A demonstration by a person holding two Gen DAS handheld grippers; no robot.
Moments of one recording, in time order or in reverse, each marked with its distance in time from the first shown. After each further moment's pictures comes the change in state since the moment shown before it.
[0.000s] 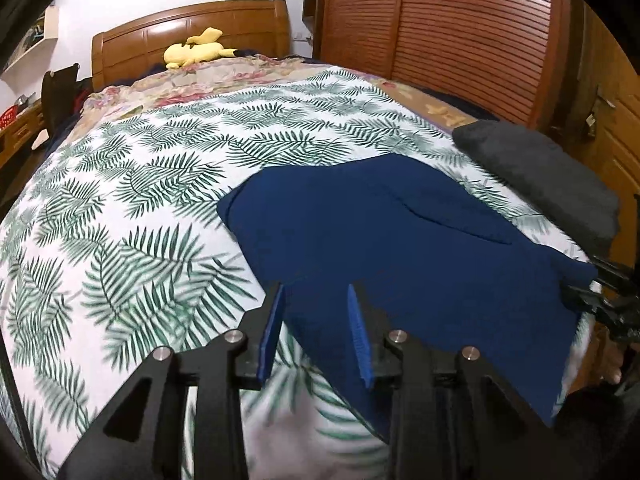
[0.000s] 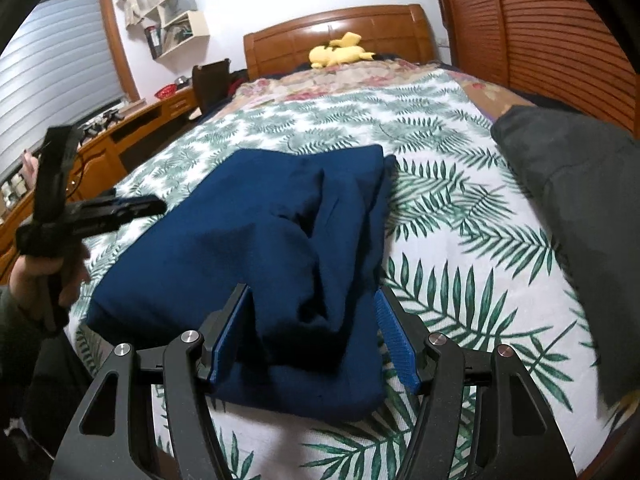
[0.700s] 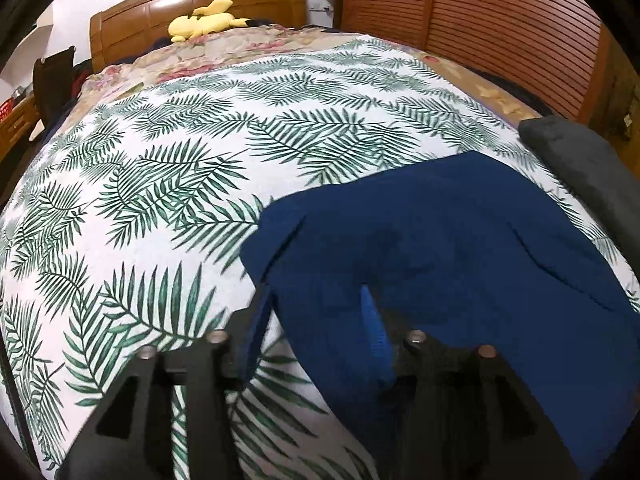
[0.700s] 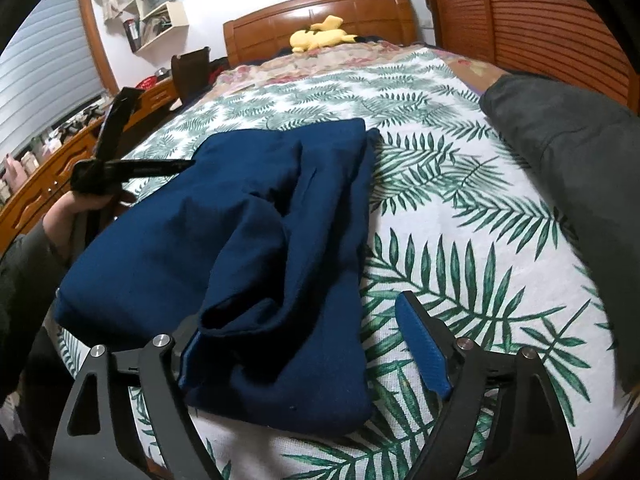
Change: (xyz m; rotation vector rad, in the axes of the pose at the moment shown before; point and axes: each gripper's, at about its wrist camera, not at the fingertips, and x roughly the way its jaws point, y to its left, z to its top) left arm 0.099 0.050 0.047 -0.019 0.104 0.062; right arm 0.020 -0.009 -0.009 0.048 0.057 -0.039
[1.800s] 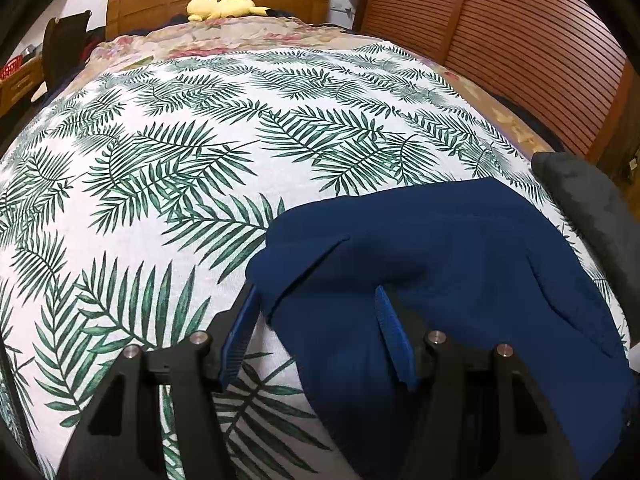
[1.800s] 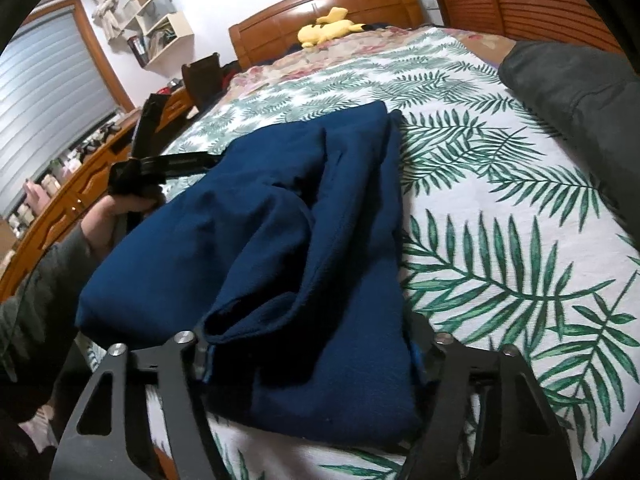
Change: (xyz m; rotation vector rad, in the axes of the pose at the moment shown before) left arm 0.020 0.018 0.008 -0.129 0.004 -0.065; right arm 0.008 0.006 -0.003 0.085 0.012 0.124
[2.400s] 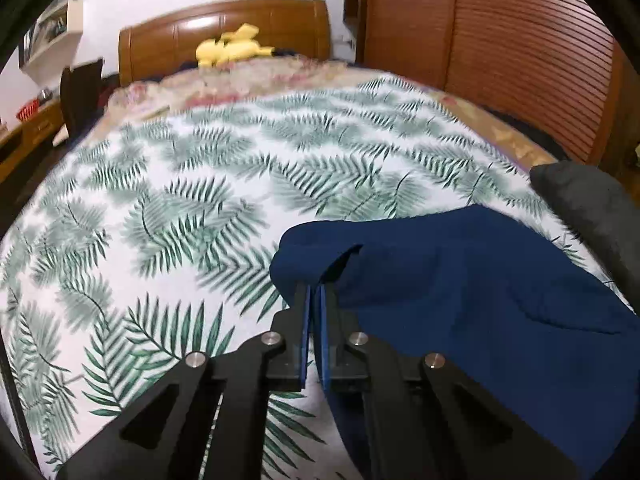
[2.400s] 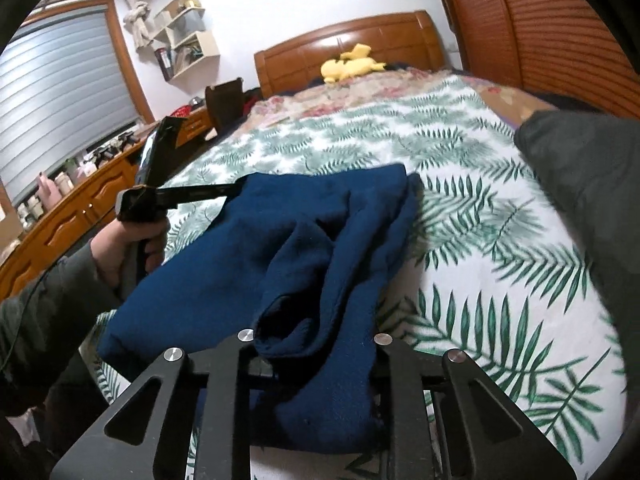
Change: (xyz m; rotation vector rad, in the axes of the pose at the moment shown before) left arm -0.048 -0.028 0.009 0.086 -0.145 0.108; right arm -0.023 0.013 0.029 -0.108 -0.132 0.017
